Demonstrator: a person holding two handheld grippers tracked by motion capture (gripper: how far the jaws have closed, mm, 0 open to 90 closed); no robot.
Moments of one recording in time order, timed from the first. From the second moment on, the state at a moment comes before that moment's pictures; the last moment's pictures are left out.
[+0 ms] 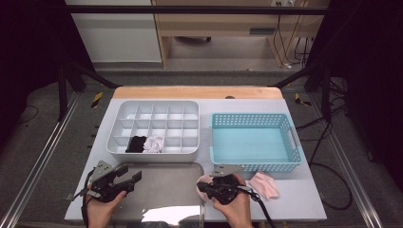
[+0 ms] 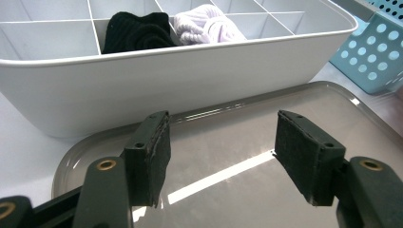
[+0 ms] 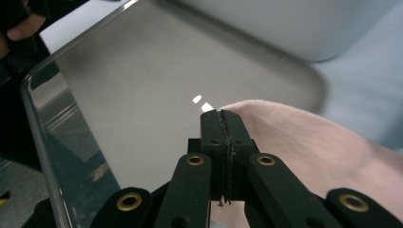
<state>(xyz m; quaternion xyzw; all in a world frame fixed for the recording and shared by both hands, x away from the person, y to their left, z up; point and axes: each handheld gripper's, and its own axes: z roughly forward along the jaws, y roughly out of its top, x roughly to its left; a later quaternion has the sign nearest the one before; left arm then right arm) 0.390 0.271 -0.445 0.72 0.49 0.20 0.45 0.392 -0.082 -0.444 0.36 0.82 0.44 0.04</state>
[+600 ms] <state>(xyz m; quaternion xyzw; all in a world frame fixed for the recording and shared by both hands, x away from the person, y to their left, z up) 0.385 0.252 -0.442 0.74 0.47 0.18 0.45 0.399 -0.119 -0.426 0.39 0.79 0.47 0.09</state>
